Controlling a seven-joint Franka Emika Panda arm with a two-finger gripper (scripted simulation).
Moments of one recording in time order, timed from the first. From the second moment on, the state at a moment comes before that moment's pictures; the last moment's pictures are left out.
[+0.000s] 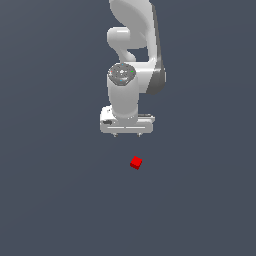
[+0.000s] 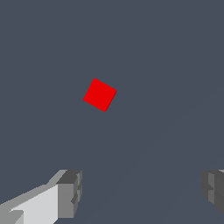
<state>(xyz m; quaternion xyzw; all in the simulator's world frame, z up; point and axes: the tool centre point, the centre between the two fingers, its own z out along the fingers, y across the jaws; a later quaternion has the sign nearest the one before) -0.020 -0.003 0.154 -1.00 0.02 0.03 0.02</state>
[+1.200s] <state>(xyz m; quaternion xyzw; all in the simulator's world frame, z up) 0.011 0.025 0.084 -0.99 0.15 0.01 0.01</state>
